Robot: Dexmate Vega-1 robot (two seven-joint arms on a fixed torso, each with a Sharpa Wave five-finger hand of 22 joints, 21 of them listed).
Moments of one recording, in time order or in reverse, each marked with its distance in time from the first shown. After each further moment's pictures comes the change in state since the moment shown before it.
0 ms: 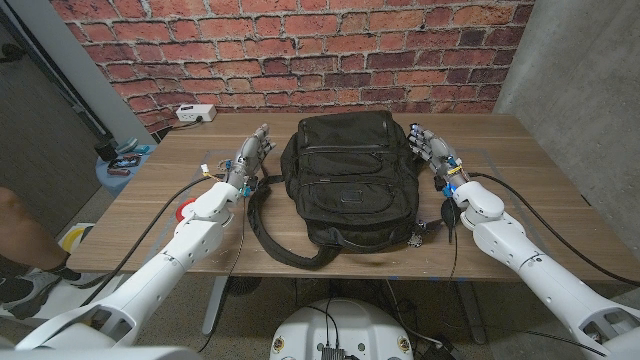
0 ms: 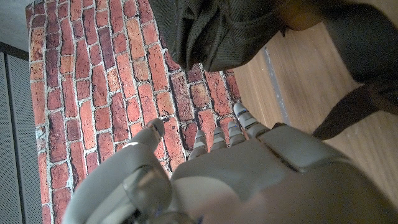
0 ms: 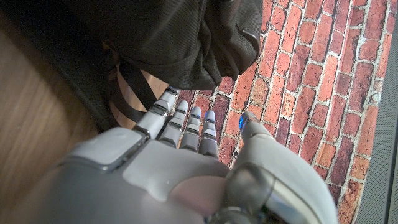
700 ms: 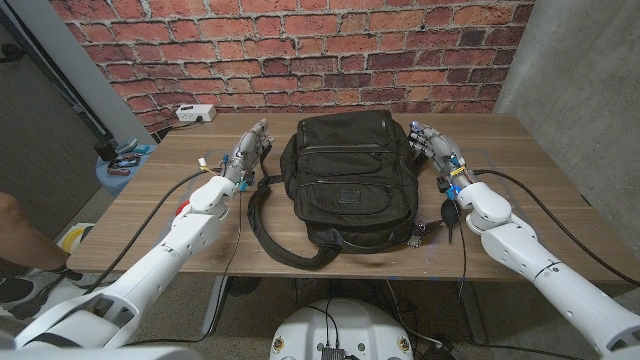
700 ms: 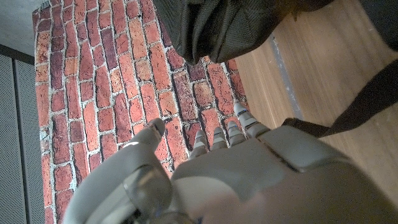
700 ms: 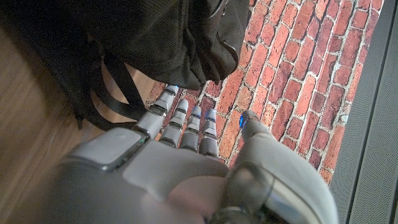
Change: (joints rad) left arm -0.053 -0.002 0.002 0.065 -0.005 -0.015 -0.059; left_hand 0.004 0.004 -0.006 -0.006 0.000 0.000 0.000 0.000 0.000 0.000 0.000 0.000 0.000 0.000 0.000 0.000 0.000 0.004 0.004 -0.008 0.000; right arm -0.092 -0.079 0.018 -0.176 -0.101 0.001 -0.091; right_hand 0.014 -0.004 0.001 -0.015 0.001 0.005 0.006 0.000 0.000 0.005 0.005 0.000 -0.002 0.000 0.000 0.000 -0.009 -0.002 0.002 -0.004 0.000
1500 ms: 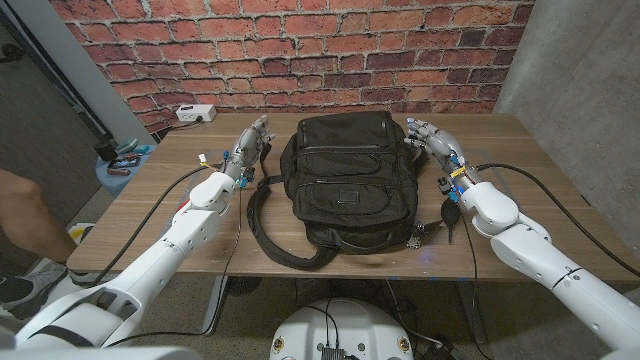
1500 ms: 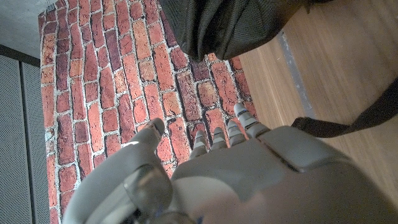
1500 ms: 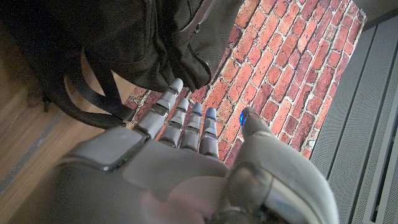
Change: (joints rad) left arm -0.025 -0.007 0.004 0.024 0.005 -0.015 -0.016; left_hand 0.009 -0.001 -0.001 -0.012 0.000 0.000 0.000 0.004 0.000 0.000 0.000 0.000 0.000 0.000 0.000 0.000 0.000 0.005 -0.006 -0.008 0.000; right arm -0.080 -0.085 0.024 -0.164 -0.134 -0.030 -0.073; right_hand 0.026 0.000 0.001 -0.026 0.003 0.011 0.011 0.000 0.000 0.013 0.005 0.004 -0.002 0.005 0.005 0.005 -0.013 0.015 -0.001 0.001 0.002
